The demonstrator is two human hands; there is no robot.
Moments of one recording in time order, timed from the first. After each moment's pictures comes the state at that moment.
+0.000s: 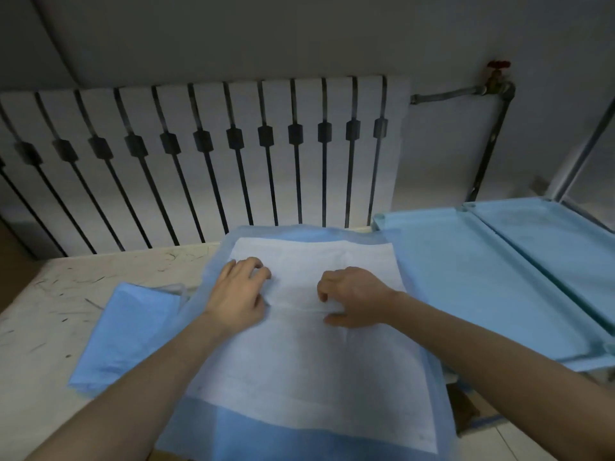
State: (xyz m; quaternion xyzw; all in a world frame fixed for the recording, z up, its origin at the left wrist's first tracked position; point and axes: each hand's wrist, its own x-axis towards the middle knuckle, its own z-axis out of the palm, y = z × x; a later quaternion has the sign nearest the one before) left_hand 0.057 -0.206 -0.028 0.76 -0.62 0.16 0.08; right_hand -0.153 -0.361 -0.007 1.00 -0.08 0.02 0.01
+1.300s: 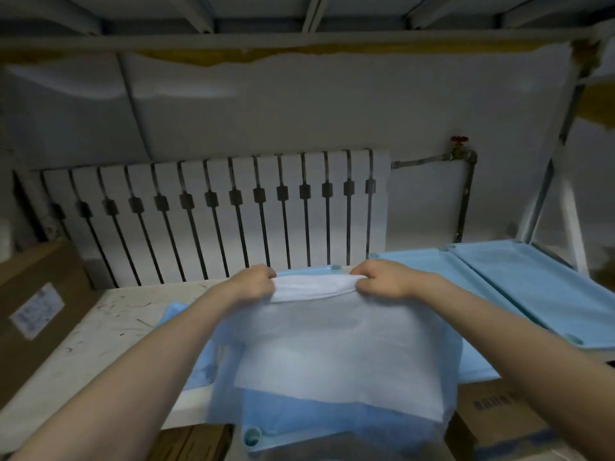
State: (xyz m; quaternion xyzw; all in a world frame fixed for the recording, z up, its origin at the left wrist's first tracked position) left_hand -0.009 -0.162 0.118 0.85 -0.49 -0.14 0.15; right_hand -0.228 -0.318 0.124 0.96 -0.22 0.02 -0.15
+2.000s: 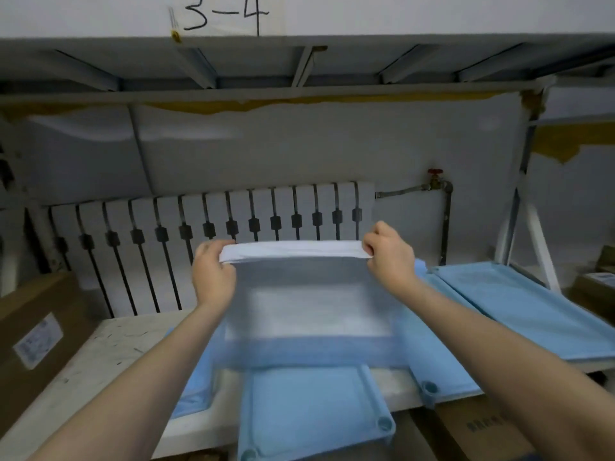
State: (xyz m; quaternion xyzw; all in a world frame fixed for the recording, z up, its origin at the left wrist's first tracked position) left_hand -0.024 -0.123 0.164 0.74 -0.33 0.17 0.55; right_hand -0.242 -0.319 0.161 0.84 -0.32 0.43 0.06
